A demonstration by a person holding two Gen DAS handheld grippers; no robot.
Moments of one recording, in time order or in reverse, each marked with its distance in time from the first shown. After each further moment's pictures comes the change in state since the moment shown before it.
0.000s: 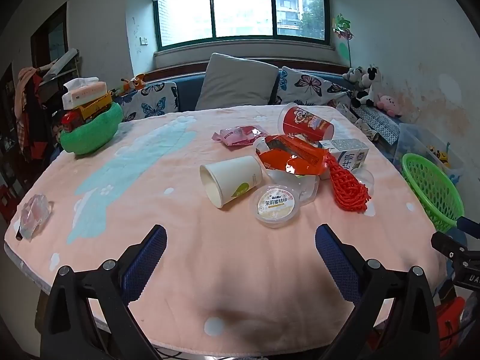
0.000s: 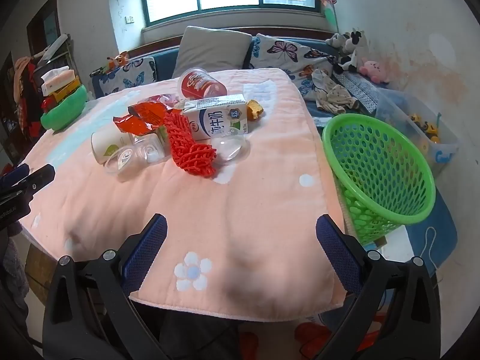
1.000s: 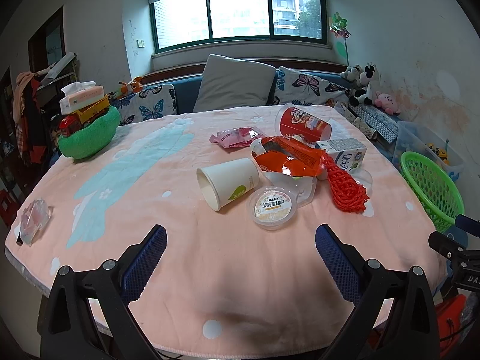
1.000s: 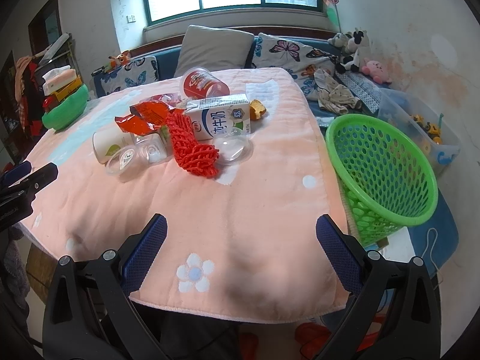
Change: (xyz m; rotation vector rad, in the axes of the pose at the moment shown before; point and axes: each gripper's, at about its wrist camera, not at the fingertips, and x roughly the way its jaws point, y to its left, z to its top) left arm 0.000 -0.005 0.003 0.015 -0.005 0.000; right arm 0.003 0.003 0.004 -0.002 0.013 0.008
